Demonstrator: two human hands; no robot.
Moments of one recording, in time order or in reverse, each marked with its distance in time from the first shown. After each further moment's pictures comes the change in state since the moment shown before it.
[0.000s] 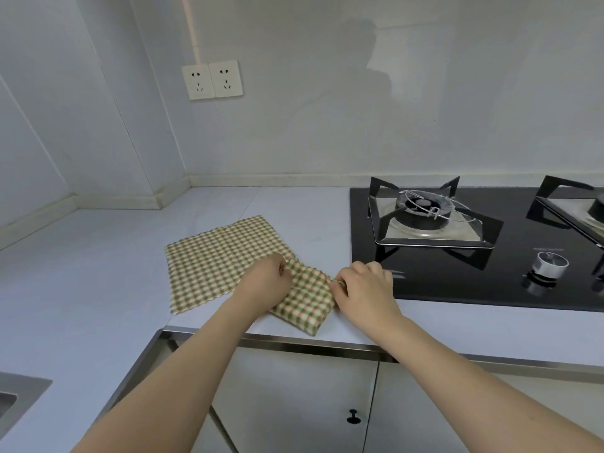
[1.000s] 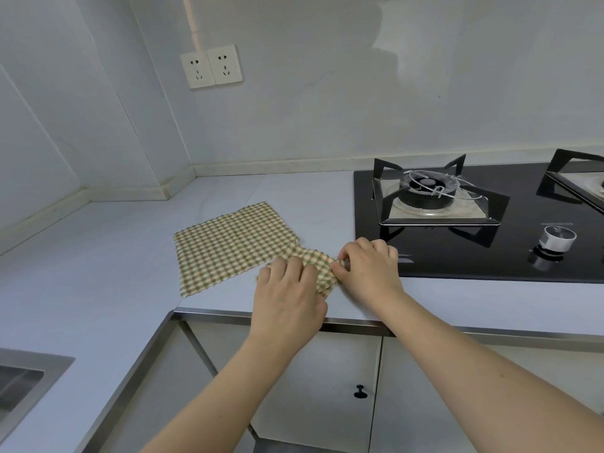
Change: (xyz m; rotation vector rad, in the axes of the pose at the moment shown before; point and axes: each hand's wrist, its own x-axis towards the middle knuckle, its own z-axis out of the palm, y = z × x) left_hand -0.083 0.024 0.030 0.526 0.503 0.429; right_hand 0.007 0.003 0.011 0.012 0.093 0.047
